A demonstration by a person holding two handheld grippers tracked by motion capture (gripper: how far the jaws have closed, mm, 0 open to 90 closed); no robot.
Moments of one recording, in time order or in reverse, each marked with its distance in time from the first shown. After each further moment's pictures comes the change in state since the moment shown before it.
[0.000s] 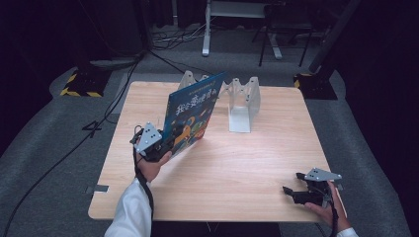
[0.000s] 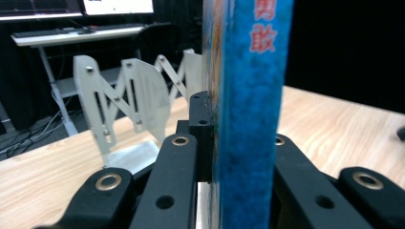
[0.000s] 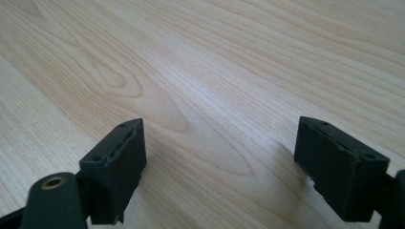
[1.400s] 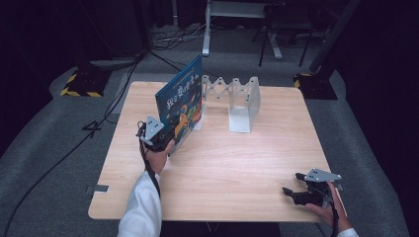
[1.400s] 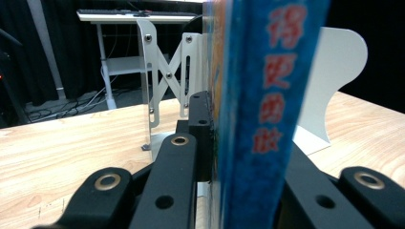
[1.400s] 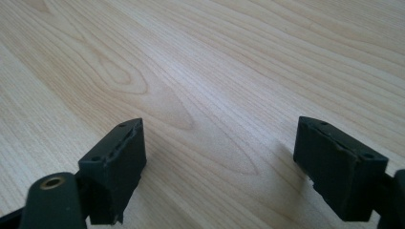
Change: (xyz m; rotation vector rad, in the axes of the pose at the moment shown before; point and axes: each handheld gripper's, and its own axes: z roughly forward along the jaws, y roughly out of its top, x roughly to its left) left arm 0.021 -0.027 0.044 0.034 0.193 -0.108; right arm 0.001 0.000 0.000 0.000 0.012 -0.016
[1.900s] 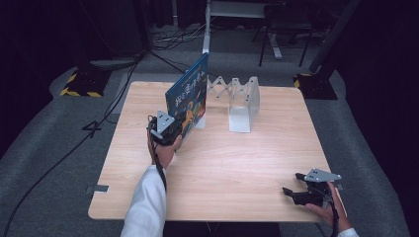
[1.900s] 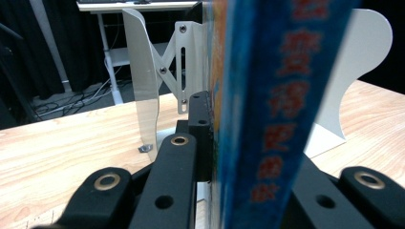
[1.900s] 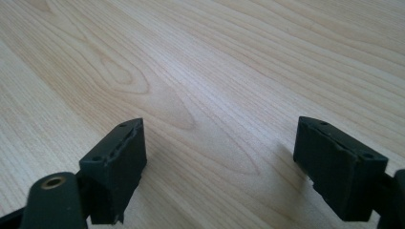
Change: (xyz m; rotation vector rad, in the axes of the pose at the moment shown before) left arm -0.009 0.008 0.027 0.053 0.027 0.038; right arm 0.000 0.000 0.000 -0.001 0.004 -0.004
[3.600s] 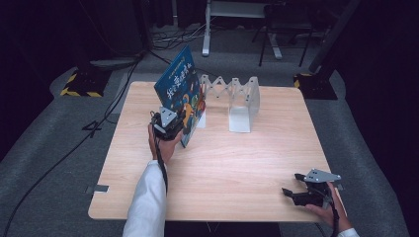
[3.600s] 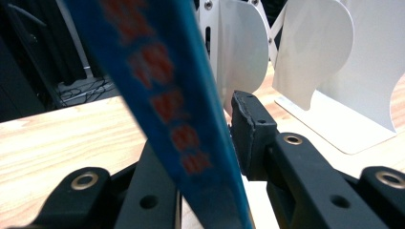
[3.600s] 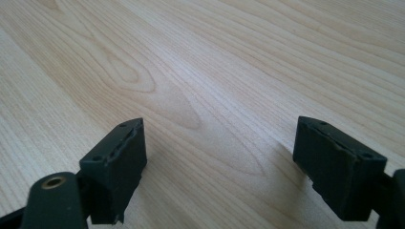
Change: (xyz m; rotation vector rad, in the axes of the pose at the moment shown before) left arm 0.009 -0.005 0.018 0.066 0.075 0.006; right arm 0.001 0.000 0.000 -0.002 0.017 -0.016
